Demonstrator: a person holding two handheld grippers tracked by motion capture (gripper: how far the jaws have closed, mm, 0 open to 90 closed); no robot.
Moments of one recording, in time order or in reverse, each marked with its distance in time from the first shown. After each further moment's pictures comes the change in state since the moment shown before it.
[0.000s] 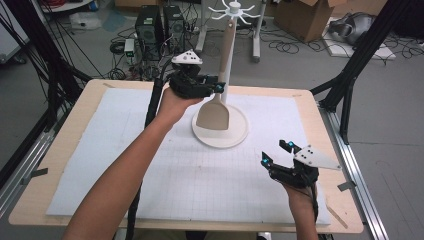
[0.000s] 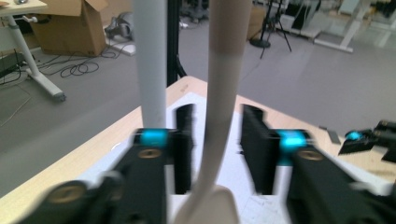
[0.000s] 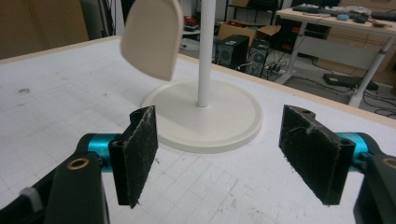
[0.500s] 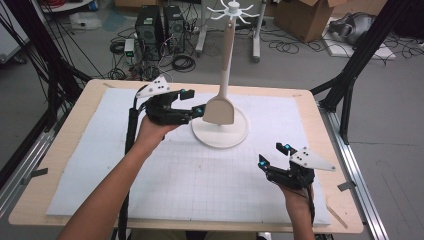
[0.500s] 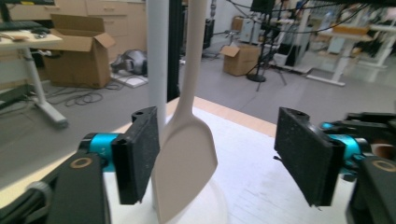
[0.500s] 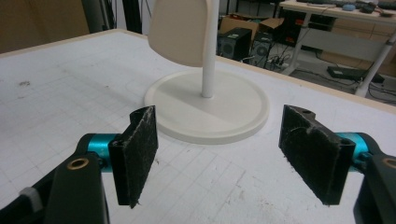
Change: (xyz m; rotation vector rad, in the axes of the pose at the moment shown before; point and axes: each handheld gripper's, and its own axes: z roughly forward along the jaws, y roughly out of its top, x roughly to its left) left arm -0.006 -0.073 -0.058 -0.185 -0.029 0.010; right arm 0.003 -0.010 0.006 0.023 0.008 0.005
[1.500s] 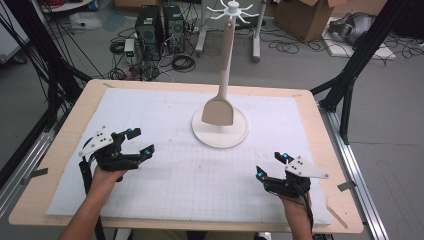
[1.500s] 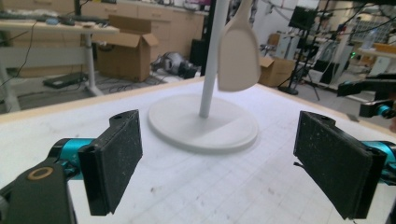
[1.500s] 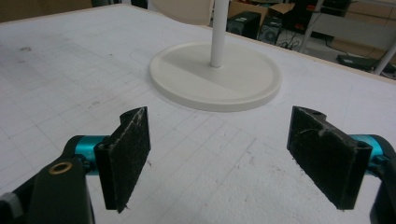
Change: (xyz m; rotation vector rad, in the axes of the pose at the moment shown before) left arm 0.008 -0.115 -0.124 -0.048 0.210 -0.051; right arm 0.003 -0.030 0.002 0.053 0.021 -0.026
